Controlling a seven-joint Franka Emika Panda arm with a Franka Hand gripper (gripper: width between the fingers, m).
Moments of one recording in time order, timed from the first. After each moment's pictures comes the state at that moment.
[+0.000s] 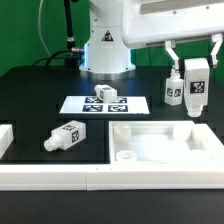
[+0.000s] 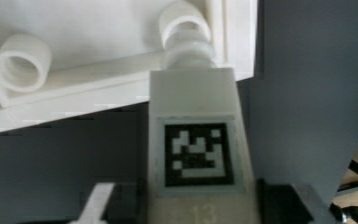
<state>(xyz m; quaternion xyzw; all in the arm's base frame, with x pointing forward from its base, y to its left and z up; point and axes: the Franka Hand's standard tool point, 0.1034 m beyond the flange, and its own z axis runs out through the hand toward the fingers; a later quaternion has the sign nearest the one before) 0.615 0.096 0.155 -0.97 0.09 -0.22 0.05</state>
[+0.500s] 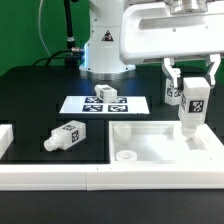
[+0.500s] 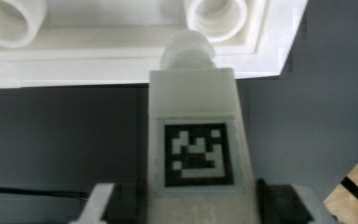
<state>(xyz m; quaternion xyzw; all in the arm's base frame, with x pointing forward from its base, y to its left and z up) 0.631 0.089 0.130 -0.96 0.01 -0.26 0.03</state>
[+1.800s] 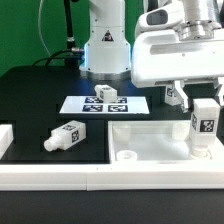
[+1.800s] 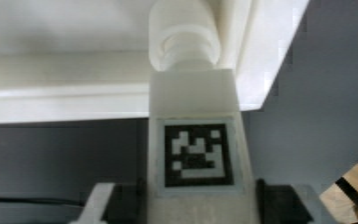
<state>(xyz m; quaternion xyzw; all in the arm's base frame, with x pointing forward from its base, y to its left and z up) 0.623 0.113 0.096 -0.95 0.00 -0.31 0.02</state>
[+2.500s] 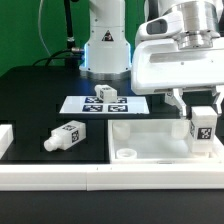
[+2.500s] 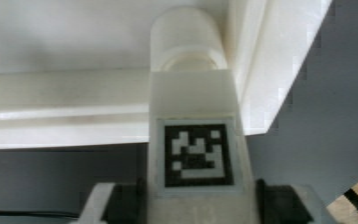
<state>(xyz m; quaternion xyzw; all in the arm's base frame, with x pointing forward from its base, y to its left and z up) 0.620 0.110 0.084 -0.95 0.01 -0.31 0.02</state>
